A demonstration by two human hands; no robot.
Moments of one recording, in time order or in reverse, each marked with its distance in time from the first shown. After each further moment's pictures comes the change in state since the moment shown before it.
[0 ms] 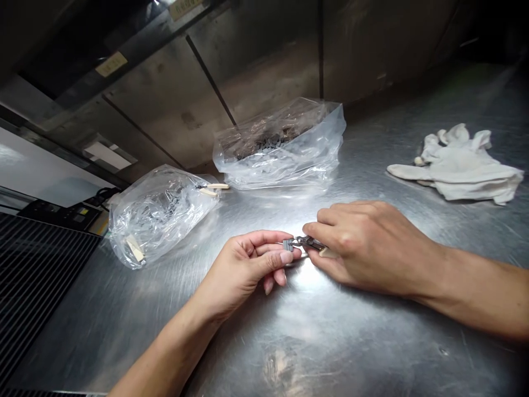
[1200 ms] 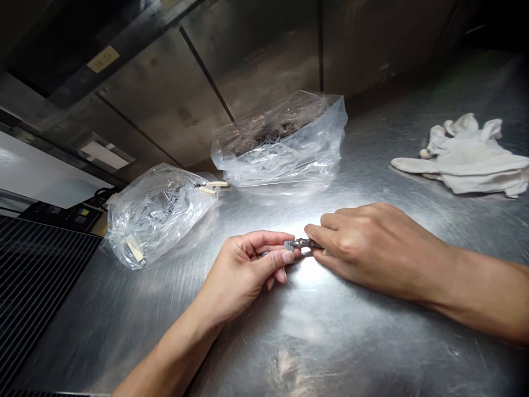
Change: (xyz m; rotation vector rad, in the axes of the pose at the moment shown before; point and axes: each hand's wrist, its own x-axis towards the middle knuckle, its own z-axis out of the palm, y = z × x) left_hand -0.004 -0.001 0.005 0.131 0.084 0.038; right_hand -0.004 -0.002 0.004 -0.037 -0.053 -0.035
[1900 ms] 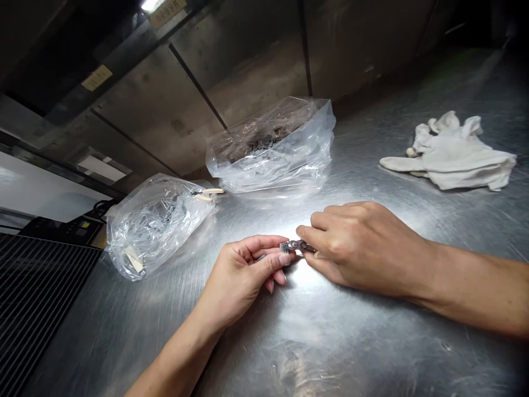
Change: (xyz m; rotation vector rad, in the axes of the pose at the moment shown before) left_hand 0.003 0.001 0.003 0.046 0.039 -0.005; right_hand 0.003 -0.003 0.003 -0.003 0.103 0.018
